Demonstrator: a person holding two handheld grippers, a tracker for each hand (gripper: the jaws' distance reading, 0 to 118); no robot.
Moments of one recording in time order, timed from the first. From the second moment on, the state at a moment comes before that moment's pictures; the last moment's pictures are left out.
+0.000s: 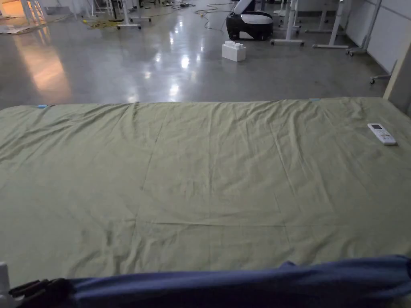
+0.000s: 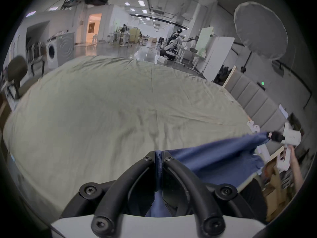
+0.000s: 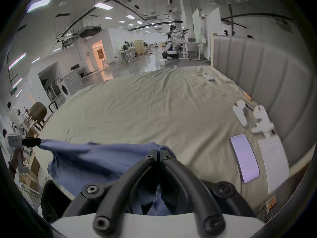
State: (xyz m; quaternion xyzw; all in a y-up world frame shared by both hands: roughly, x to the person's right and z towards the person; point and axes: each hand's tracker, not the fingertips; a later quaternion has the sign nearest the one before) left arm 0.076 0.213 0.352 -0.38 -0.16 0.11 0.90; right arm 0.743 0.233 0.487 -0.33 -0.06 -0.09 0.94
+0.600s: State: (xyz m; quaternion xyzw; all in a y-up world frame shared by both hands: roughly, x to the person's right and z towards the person) left arm 0.054 0.154 0.416 -0.35 -0.08 0.06 0.93; right arm 0.736 0.141 0.573 -0.36 -0.16 -0.13 0.91
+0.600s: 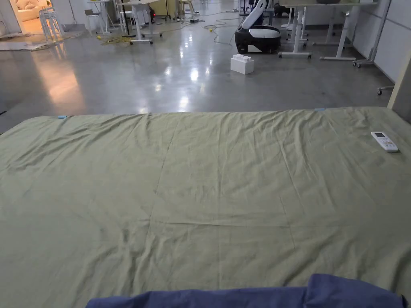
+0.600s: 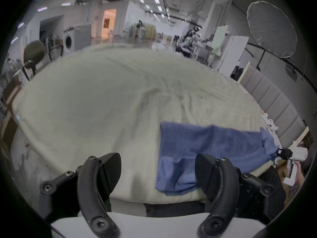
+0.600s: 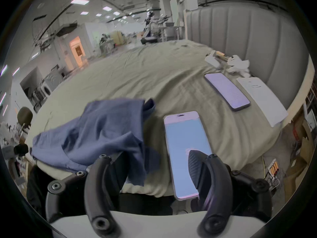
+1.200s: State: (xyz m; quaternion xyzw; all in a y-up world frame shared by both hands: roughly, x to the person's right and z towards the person) left arm 0.180 0.322 0.537 -0.05 -0.13 -0.03 0.99; right arm 0.597 0.304 0.593 -0.08 -0.06 0.03 0.99
